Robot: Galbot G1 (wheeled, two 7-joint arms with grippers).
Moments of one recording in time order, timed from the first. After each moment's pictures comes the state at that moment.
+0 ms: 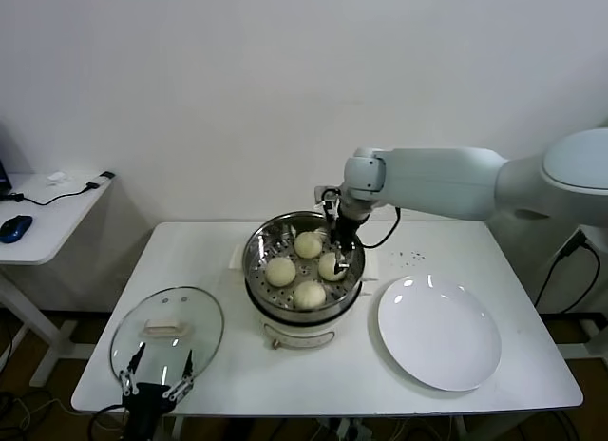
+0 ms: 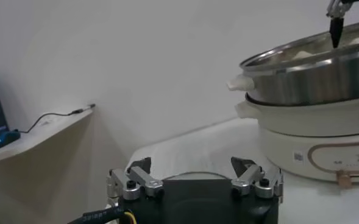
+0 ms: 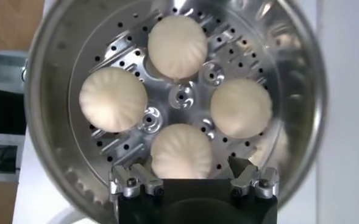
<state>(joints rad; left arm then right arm) 1.83 -1.46 -0.67 -2.06 0.13 -0.07 -0.01 0.76 1.24 -1.73 1.15 0.93 -0.42 -0.86</state>
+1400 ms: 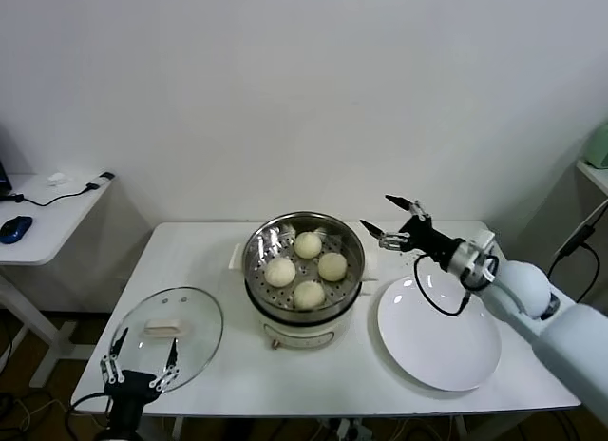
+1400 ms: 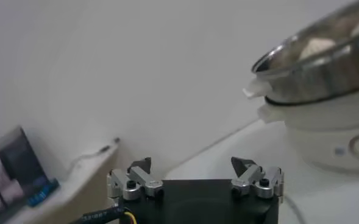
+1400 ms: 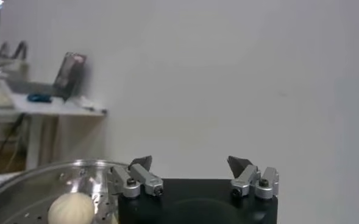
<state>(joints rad) 1.81 -1.53 -0.77 -2.12 0.44 -0.09 0.02 -0.78 0.62 0.01 1.75 0.78 0.04 -0.24</state>
